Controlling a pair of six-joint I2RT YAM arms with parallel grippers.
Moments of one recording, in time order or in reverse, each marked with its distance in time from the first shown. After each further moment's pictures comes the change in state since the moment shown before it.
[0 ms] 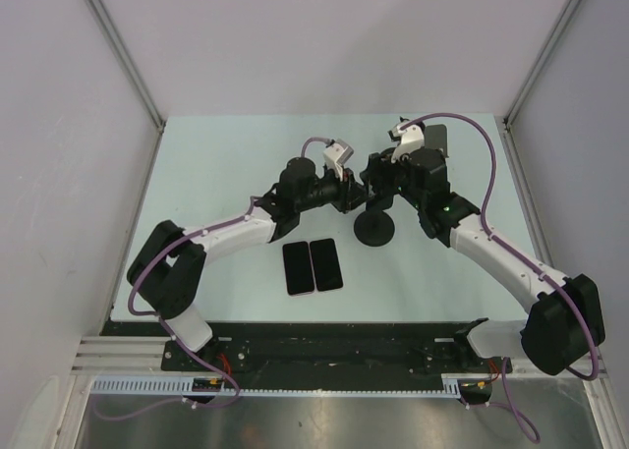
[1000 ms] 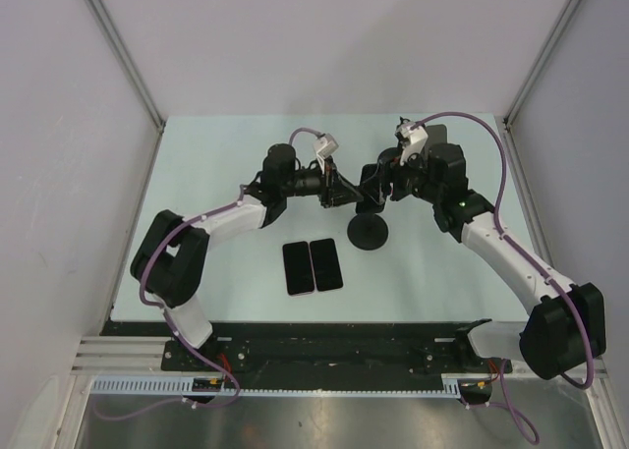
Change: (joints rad) left arm 0.157 0.063 0.025 0.053 0.463 -0.019; right arm -0.137 -0.027 0.000 -0.060 -0.444 -0.020
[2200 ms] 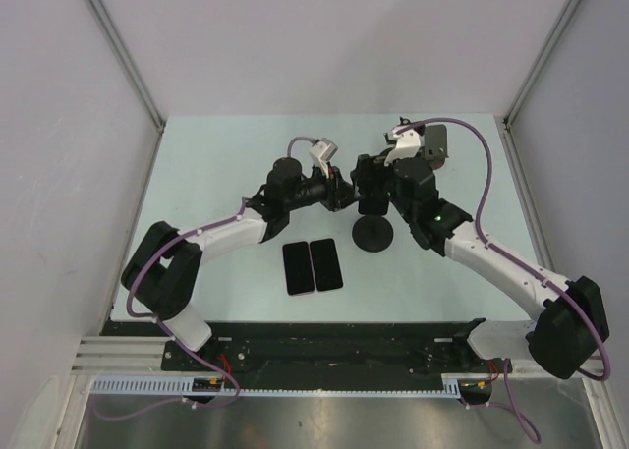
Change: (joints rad) left arm -0.086 -0.084 -0.093 0.012 -0.354 -0.087; right arm 0.247 -0.014 0.000 0.069 0.630 0.113
